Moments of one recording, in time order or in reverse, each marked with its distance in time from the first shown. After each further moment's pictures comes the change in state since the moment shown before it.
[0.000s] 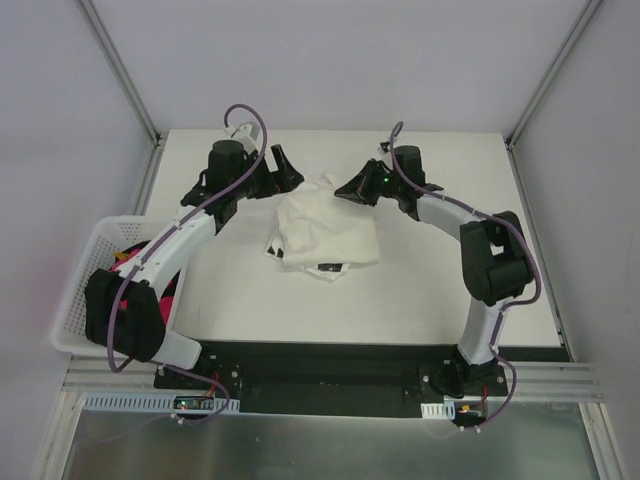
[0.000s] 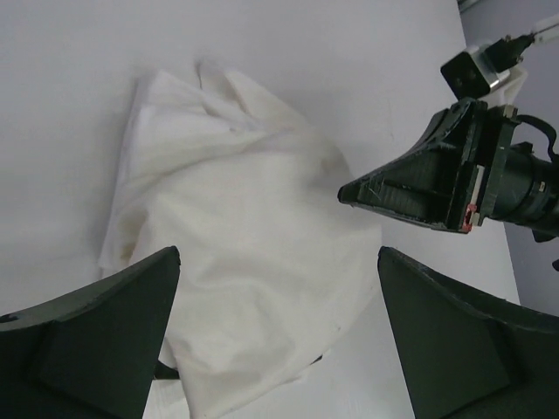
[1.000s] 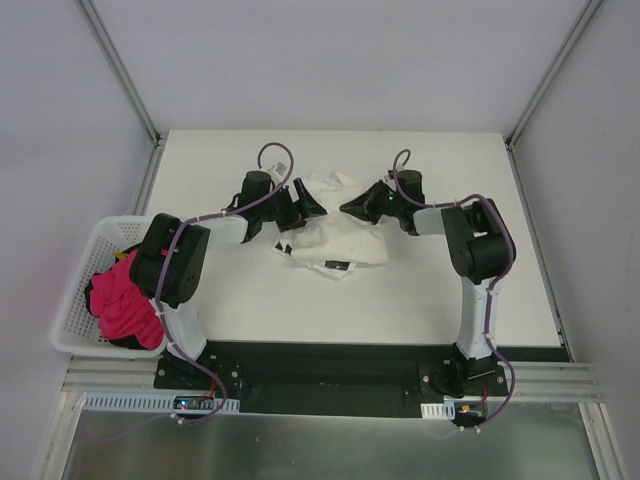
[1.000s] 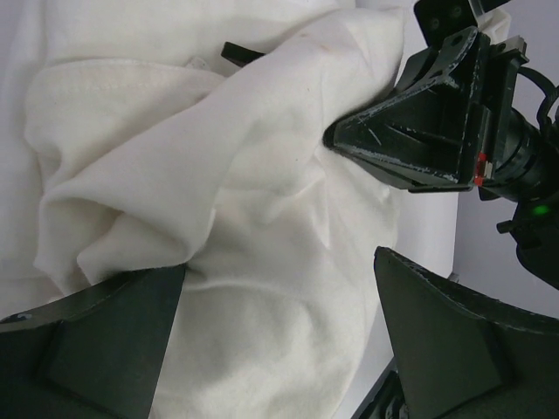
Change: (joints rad) left arm -0.032 0.417 -0.202 0.452 0.289 -0.298; right arm -0.046 0.247 -0.122 0.338 -0.051 0.277
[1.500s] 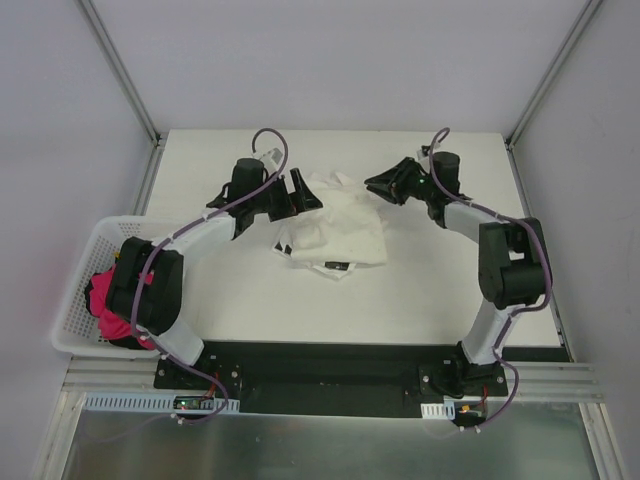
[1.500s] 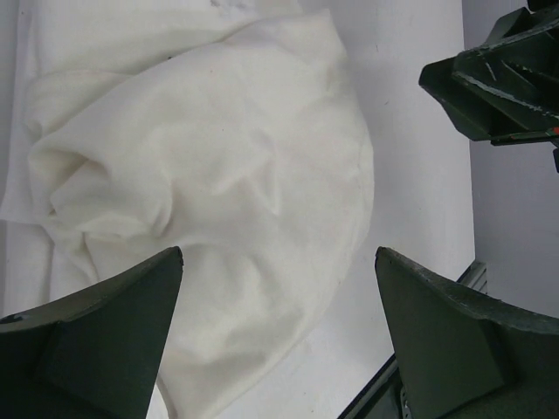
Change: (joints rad) left arm -0.010 -0.191 0.049 -0.242 -0.056 0.136; right arm -0.106 -0.223 -0.017 -0.096 -0.018 -0.077
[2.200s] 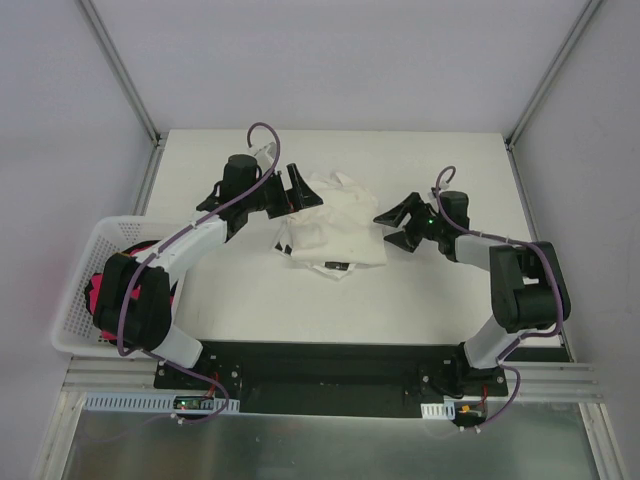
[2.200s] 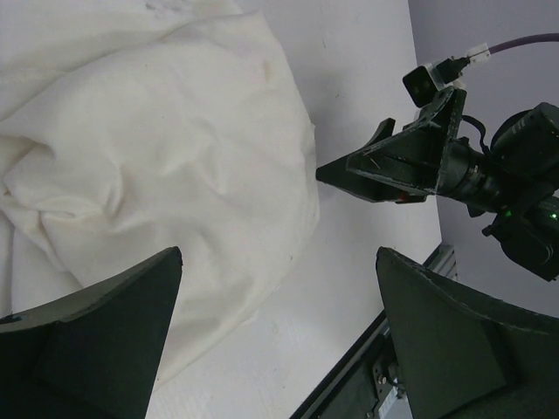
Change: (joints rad) left arm 0.000 -0.140 0.008 -0.068 0.040 -0.010; right arm -0.044 -0.218 -0.367 -0.084 0.048 -0.160
